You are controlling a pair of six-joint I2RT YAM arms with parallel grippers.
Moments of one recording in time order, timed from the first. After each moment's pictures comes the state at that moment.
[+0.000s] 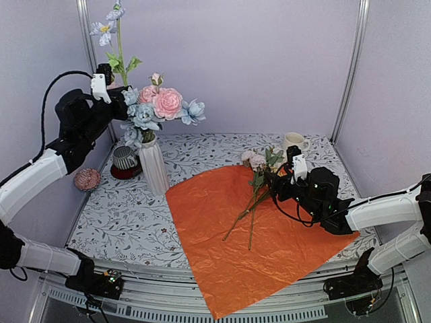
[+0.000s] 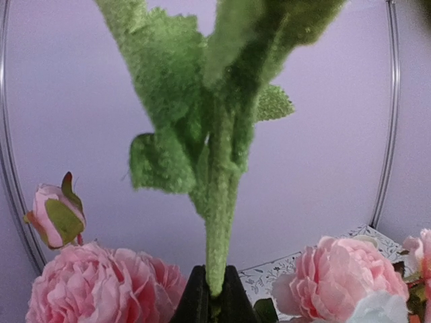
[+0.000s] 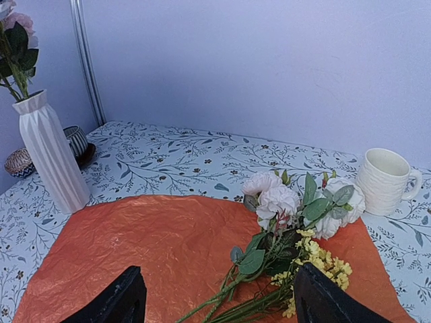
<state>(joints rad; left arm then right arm) -0.33 1.19 1.06 0.31 -0.02 -0.01 0.80 1.34 0.49 0.73 0.35 0.12</state>
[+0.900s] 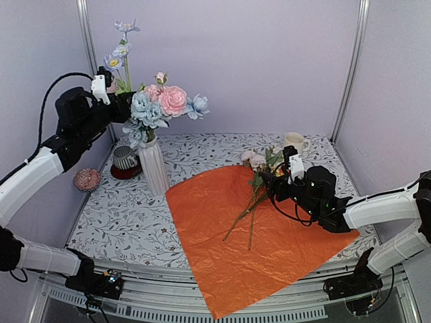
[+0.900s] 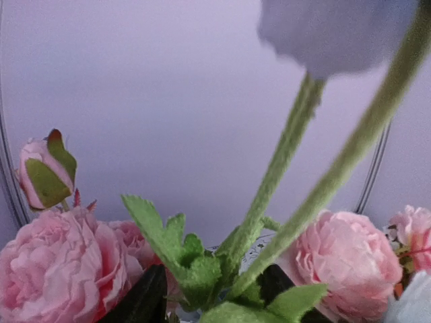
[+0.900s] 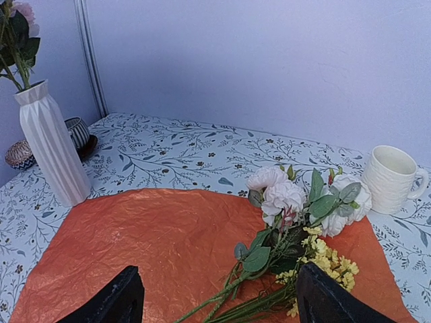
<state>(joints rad) -0.33 1.18 1.10 0.14 0.00 -0.09 0.80 1.37 0.51 0.70 0.33 0.12</state>
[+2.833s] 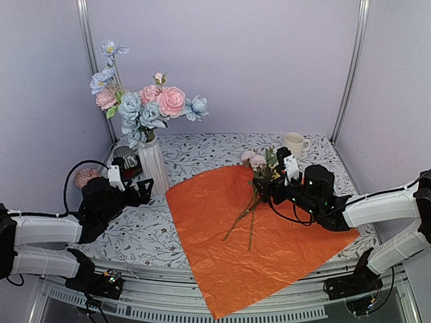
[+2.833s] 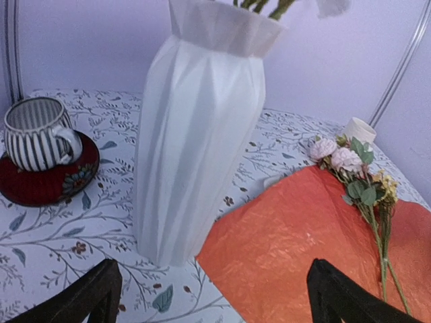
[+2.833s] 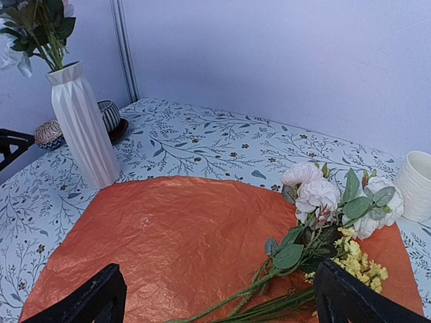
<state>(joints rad) -0.49 1.06 0.22 0.62 -0.17 -0.33 0.80 1.38 0.53 0.66 0.20 0.11</state>
